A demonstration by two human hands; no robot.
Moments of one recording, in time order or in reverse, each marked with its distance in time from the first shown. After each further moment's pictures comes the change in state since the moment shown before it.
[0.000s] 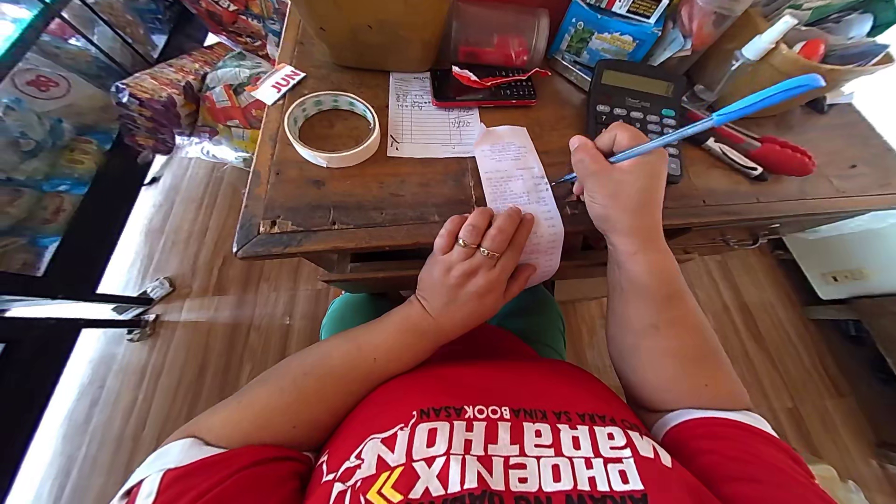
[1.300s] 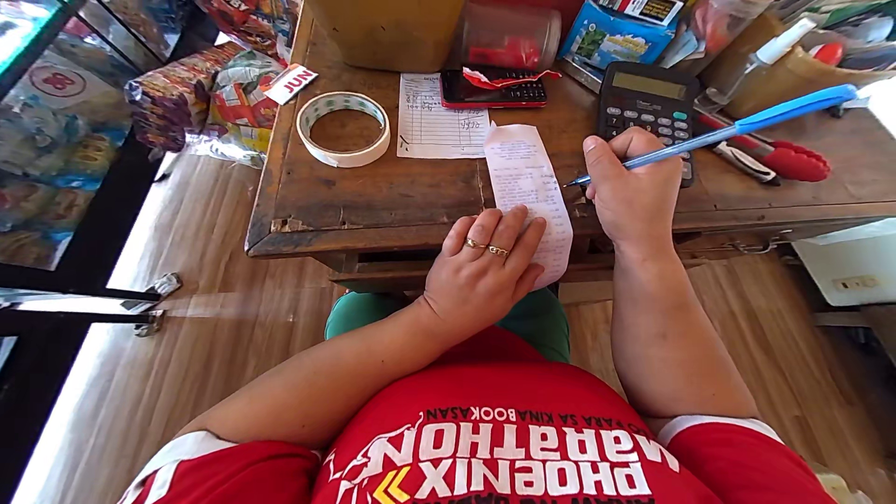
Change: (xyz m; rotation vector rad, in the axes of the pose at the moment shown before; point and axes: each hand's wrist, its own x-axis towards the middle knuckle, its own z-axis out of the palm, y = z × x) left_hand 0.002 0.001 -0.002 -0.014 -0.037 -0.022; right_hand -0.003 0.003 0.002 0.042 0.035 -0.043
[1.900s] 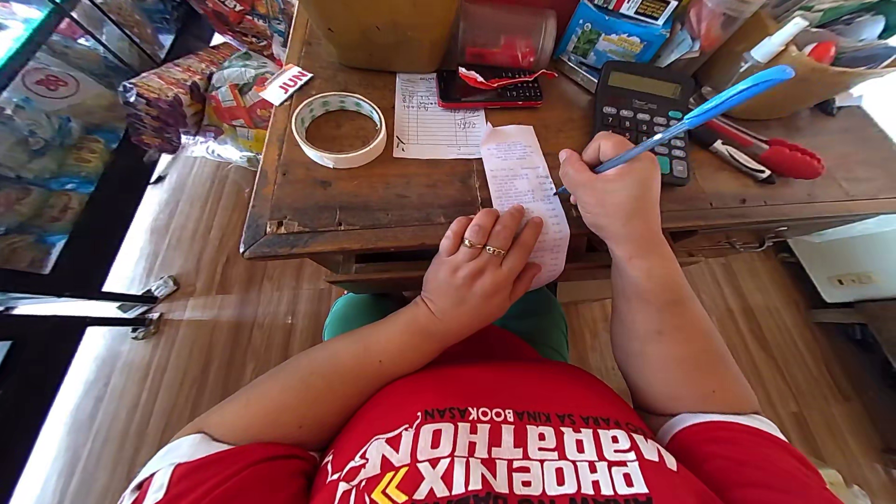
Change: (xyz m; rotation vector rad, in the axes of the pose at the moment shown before) left_hand 0.000 0.000 0.000 0.012 -0.009 0.002; right_hand 0.001 -0.004 0.002 -0.259 -0.117 0.005
